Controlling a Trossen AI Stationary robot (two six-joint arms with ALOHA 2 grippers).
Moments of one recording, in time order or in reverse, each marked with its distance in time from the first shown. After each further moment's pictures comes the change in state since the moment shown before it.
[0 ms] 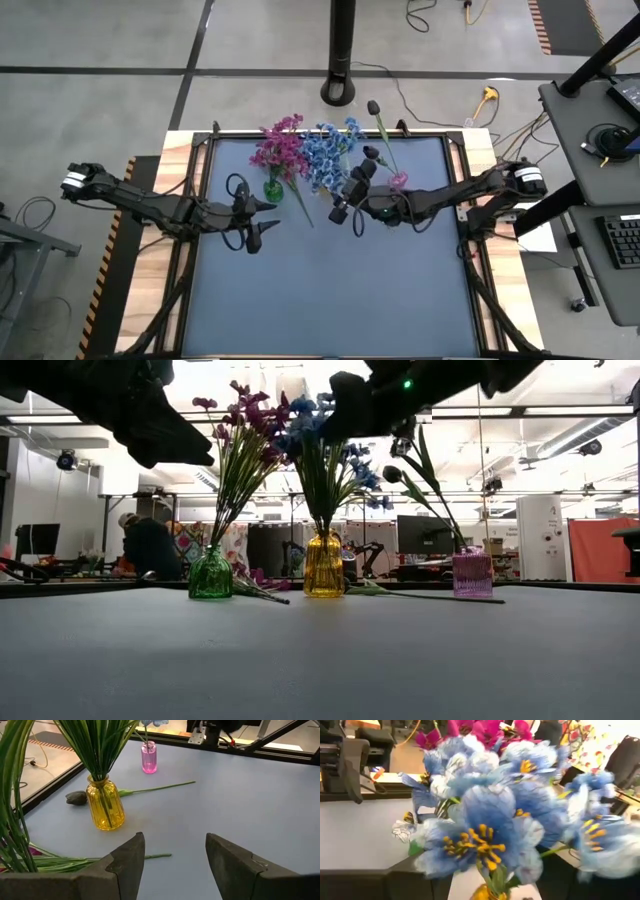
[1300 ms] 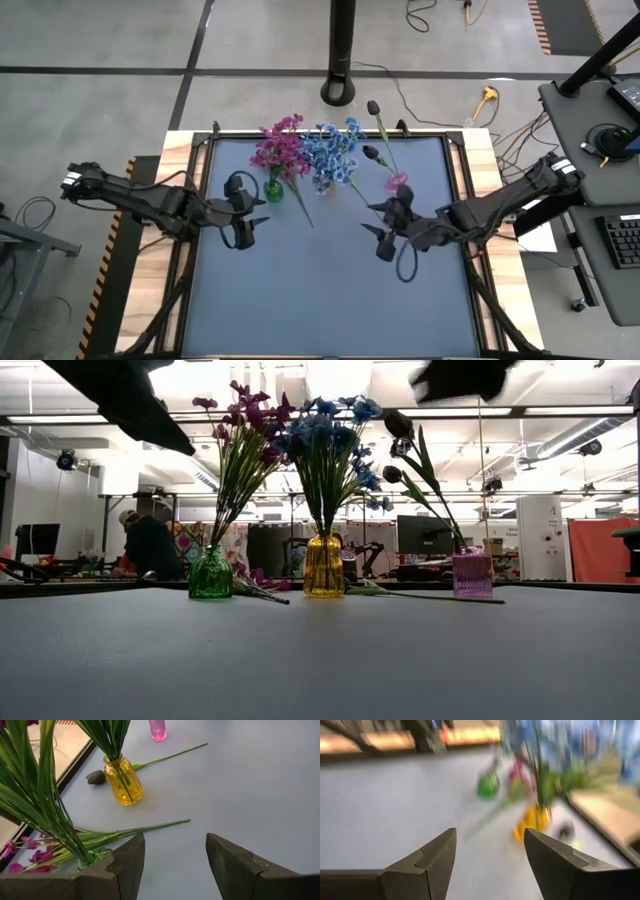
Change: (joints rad) left arm 0.000 -0.002 0.233 -0.490 0.000 0.030; right arm 0.322 -0.349 0.000 -0.817 -0.002 0.541
